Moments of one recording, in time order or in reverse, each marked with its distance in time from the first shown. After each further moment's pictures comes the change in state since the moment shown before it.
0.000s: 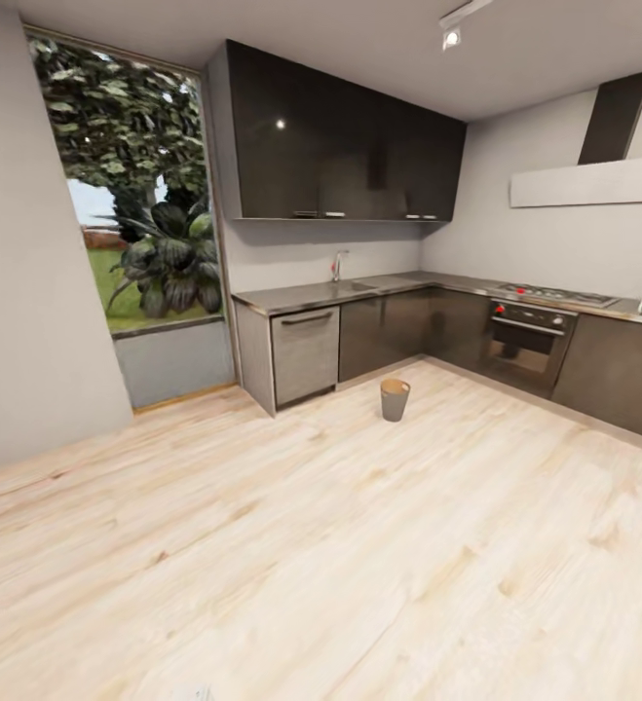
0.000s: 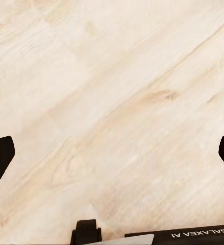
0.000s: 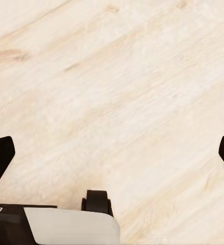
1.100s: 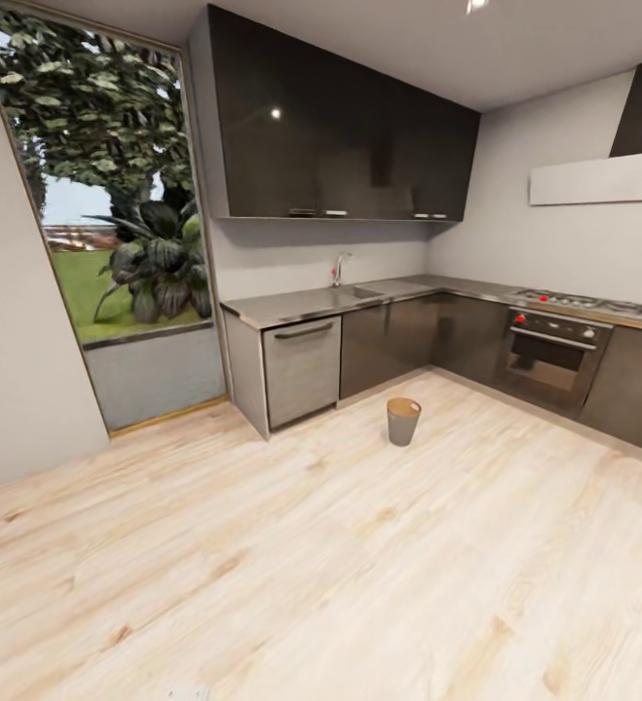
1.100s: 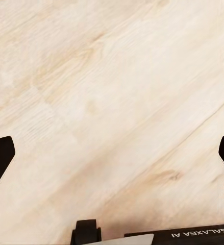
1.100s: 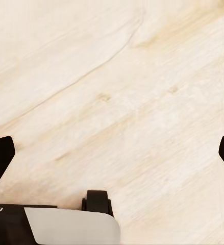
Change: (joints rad) left arm 0.000 0.000 0.000 0.001 0.000 0.000 0.000; right arm 0.000 0.000 0.000 0.000 -0.002 0.000 0.000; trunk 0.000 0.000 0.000
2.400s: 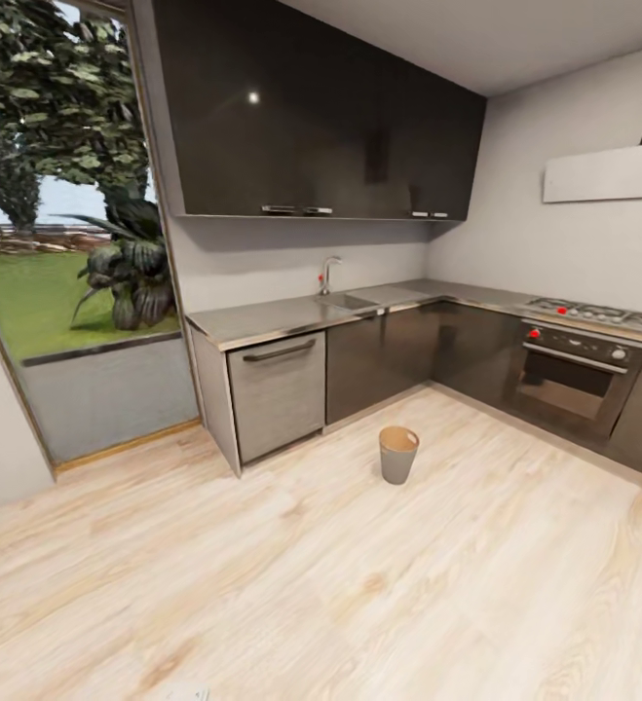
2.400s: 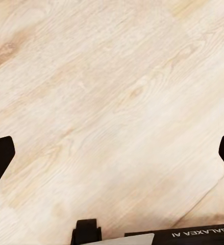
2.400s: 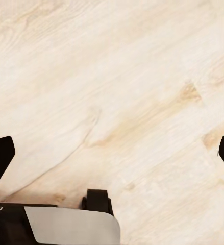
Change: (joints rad) left arm 0.000 0.001 0.000 0.002 0.000 0.000 0.000; right arm 0.000 0.000 0.000 0.003 0.000 0.000 0.000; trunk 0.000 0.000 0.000
